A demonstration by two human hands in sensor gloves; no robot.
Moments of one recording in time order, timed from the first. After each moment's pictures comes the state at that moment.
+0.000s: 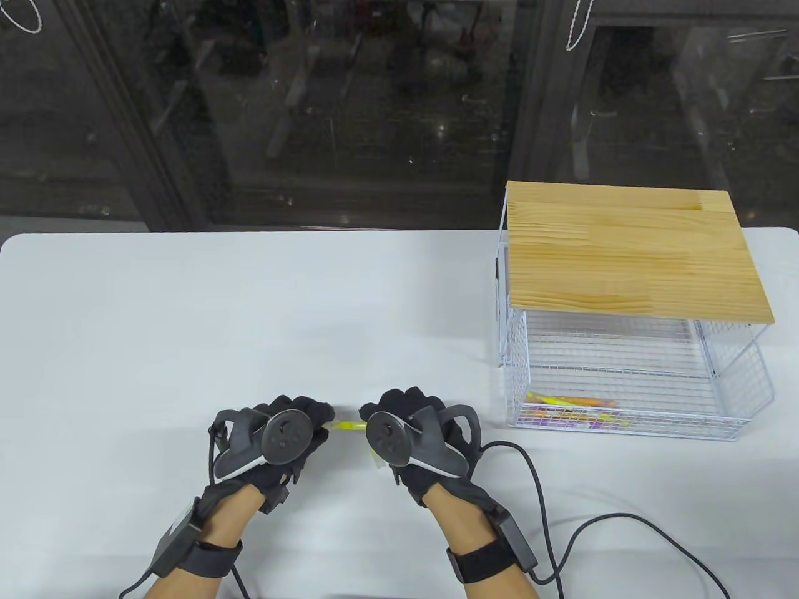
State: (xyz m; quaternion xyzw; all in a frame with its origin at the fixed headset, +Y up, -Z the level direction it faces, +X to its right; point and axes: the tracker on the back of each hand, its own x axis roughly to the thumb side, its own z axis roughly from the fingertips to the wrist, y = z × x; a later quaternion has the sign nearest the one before) left_hand -0.216 -0.702 -0.327 0.07 -0.20 0.05 0.97; right_hand -0.016 -0.690 -0.315 0.19 -0.10 0.97 0.08
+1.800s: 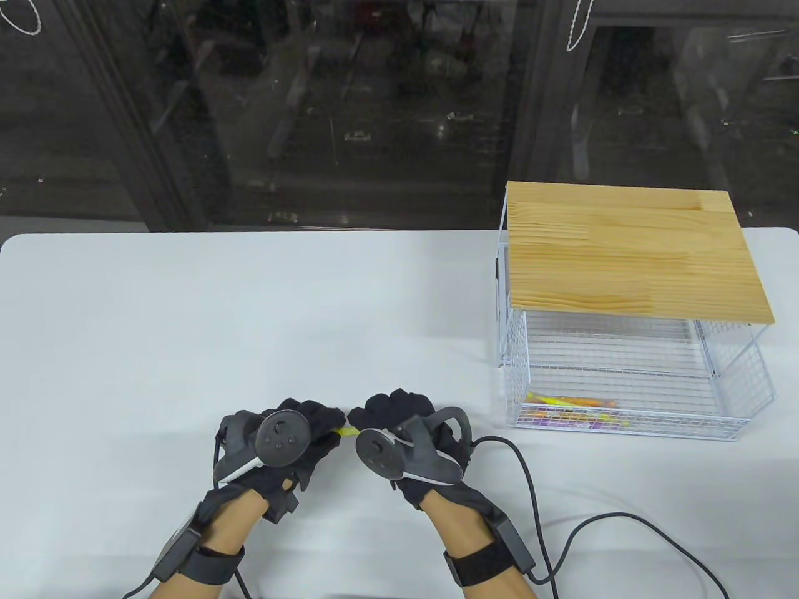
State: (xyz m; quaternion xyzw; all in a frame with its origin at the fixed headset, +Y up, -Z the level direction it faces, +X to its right) left_hand -0.214 -0.701 -0.322 0.05 -0.21 0.13 0.97; right_hand -0.029 -0.687 -0.304 0.25 -0.14 0.96 0.07
